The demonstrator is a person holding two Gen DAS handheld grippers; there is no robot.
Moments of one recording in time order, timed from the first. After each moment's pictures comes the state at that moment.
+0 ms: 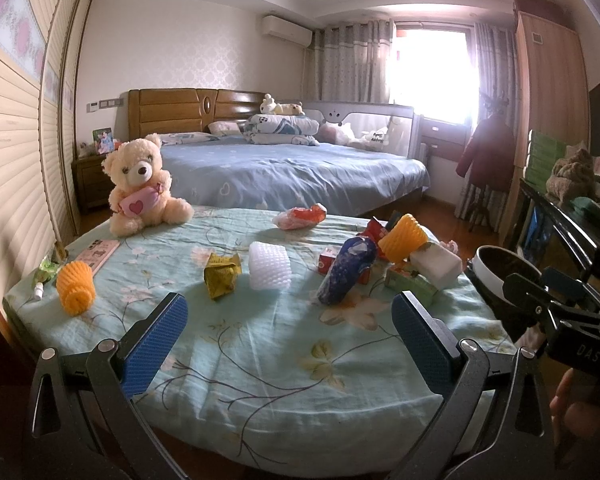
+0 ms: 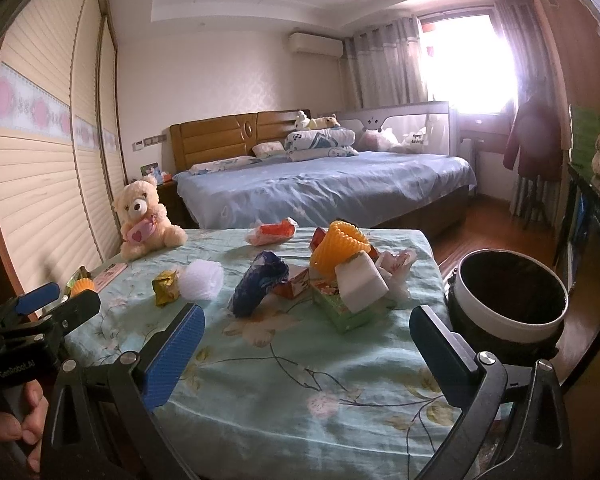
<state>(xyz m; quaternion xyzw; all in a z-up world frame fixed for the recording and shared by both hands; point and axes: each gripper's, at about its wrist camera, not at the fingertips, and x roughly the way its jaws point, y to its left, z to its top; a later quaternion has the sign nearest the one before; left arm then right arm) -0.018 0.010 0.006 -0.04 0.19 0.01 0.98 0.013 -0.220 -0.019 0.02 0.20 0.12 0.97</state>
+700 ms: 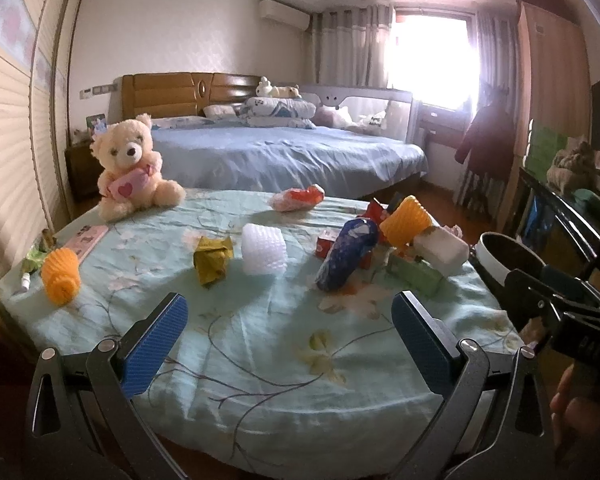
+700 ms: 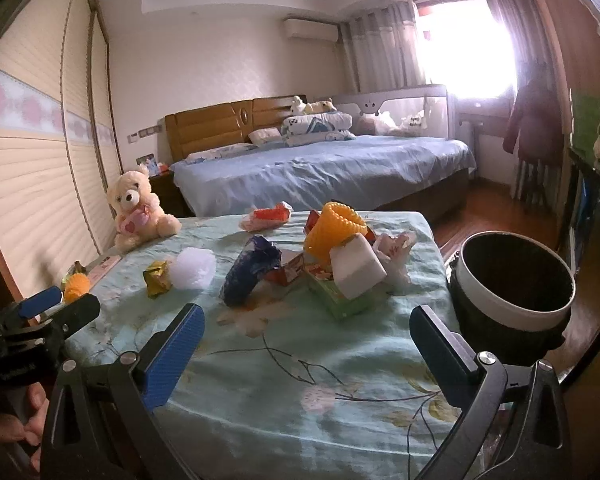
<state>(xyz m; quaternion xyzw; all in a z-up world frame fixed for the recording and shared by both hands) 0.007 0.006 -0.014 -0.04 0.23 0.00 0.97 0.026 -0.227 -0.033 0.03 0.24 0.11 0.96</state>
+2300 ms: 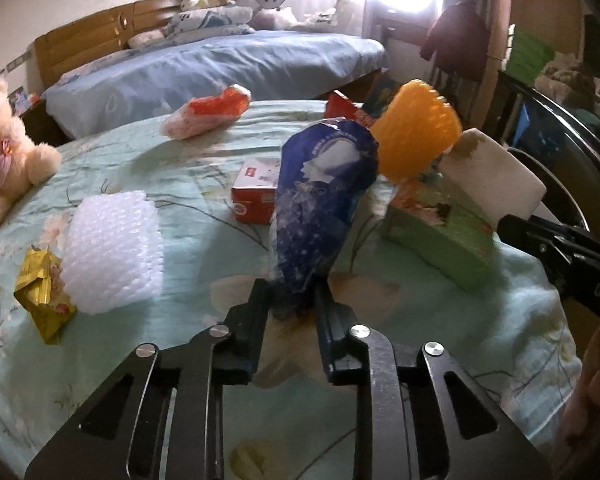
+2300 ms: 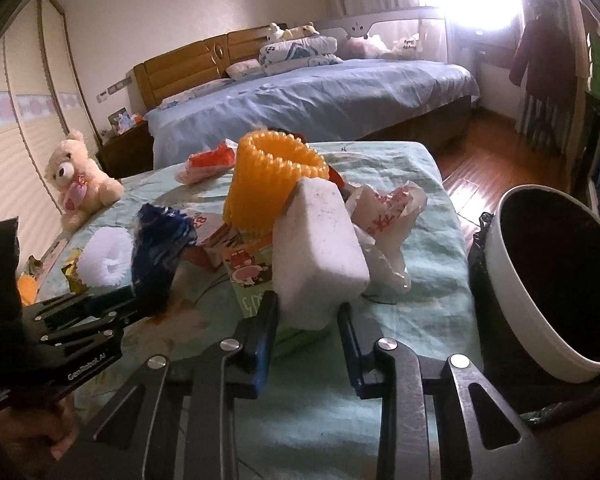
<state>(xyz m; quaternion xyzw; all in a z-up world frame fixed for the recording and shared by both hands) 0.186 -0.059 -0.086 0.03 0.40 -0.10 0.91 0.165 -0.262 -0.080 0.04 0.37 0.11 0.92</state>
